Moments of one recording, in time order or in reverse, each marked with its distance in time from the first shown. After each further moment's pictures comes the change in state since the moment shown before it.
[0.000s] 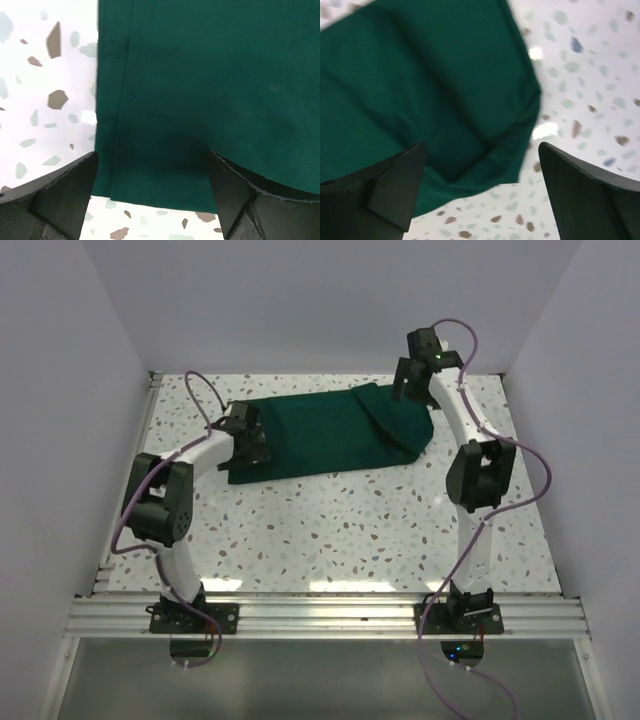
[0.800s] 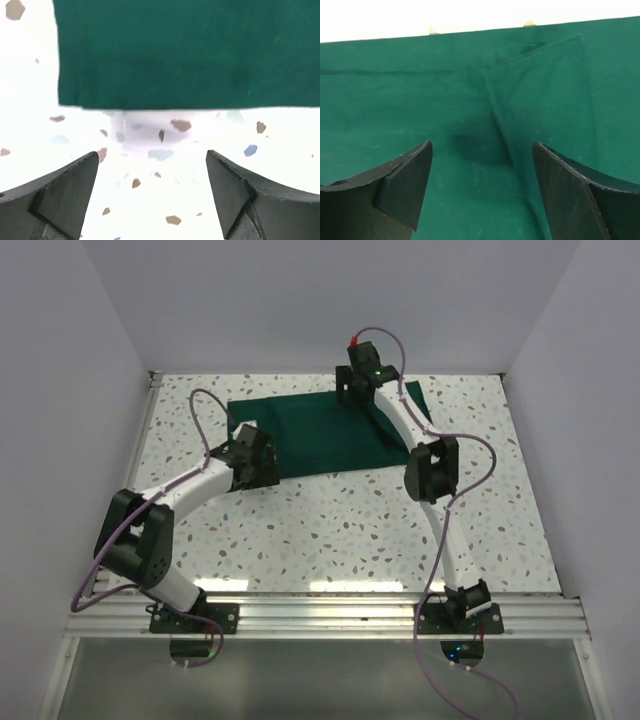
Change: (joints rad) left arm -0.158 -0.256 -0.223 -0.019 0.021 -0.064; right arm 0.185 0.356 0.350 0.220 -0.188 -0.134
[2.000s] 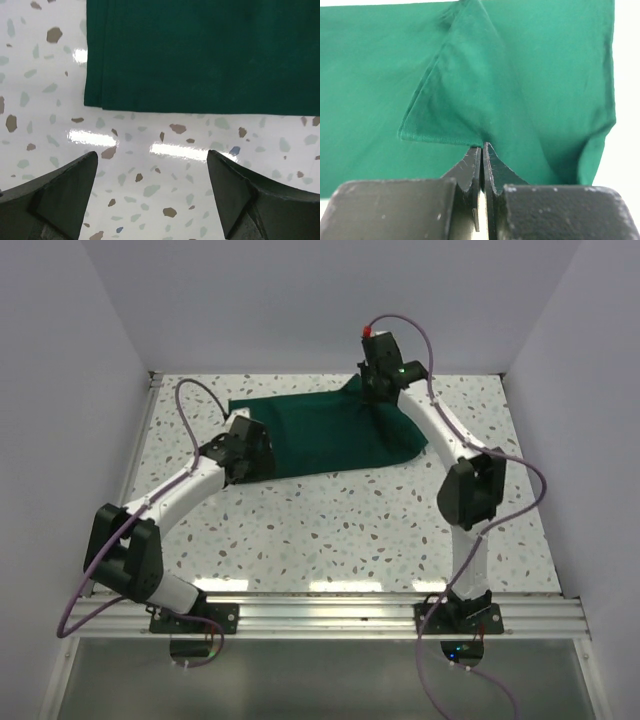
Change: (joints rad) left arm 0.001 -0.127 -0.006 -0.057 -0.047 -0.024; right arm 0.032 -0.395 -0.385 -0.019 0.124 -0.055
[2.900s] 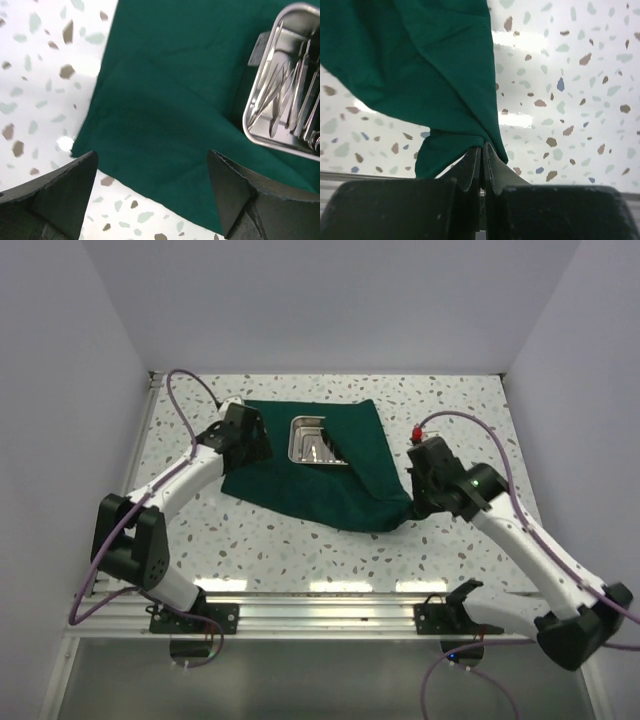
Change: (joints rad) left arm 0.076 0.083 0.149 0.030 0.002 0.014; right arm 0.180 -1.151 -1.040 -0.283 0.020 0.173
